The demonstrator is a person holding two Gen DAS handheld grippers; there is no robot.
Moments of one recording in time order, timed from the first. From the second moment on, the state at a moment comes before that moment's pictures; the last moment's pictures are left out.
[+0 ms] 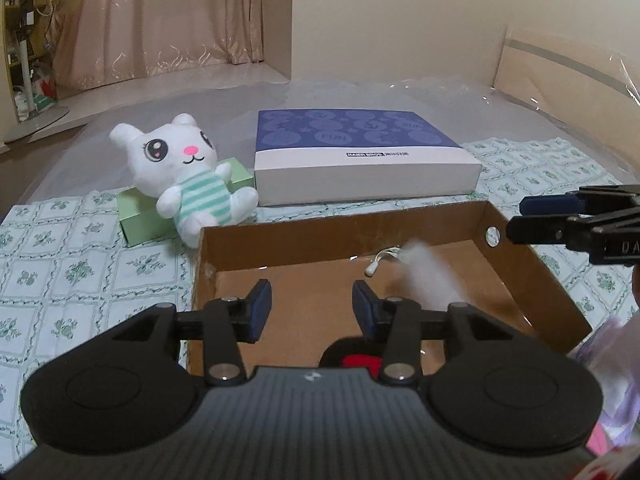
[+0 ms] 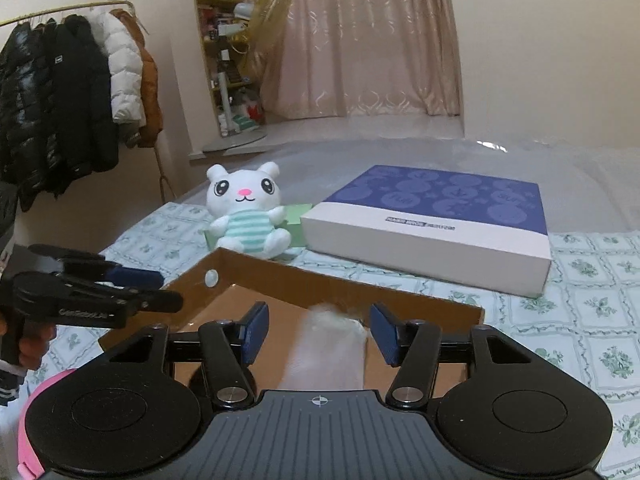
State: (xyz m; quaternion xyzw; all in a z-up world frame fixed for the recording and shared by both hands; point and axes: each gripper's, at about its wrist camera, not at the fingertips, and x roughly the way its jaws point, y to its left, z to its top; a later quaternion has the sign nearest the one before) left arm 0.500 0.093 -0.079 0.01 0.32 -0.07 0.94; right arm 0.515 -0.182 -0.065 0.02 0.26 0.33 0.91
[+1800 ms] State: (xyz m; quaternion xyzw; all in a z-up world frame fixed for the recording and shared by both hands) left arm 0.144 0.141 -0.063 -0.04 0.33 0.06 0.94; right arm 0.228 -0.275 -0.059 0.11 0.31 0.24 0.91
